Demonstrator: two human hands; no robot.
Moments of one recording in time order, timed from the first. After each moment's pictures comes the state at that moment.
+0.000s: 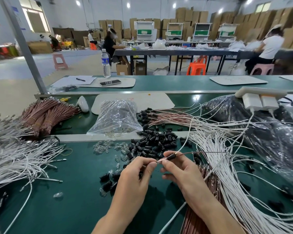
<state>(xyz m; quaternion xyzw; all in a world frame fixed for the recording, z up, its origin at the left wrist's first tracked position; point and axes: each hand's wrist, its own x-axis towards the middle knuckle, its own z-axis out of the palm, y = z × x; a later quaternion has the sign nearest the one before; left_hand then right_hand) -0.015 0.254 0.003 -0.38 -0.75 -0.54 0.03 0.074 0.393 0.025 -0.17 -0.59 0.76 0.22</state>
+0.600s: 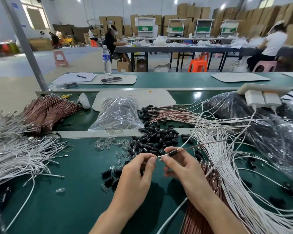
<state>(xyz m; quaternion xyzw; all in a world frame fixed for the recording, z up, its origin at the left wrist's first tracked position) -0.015 0.254 0.002 -0.37 -0.74 -0.56 -0.01 0.075 0.393 0.024 -0.16 -0.63 0.73 0.24</state>
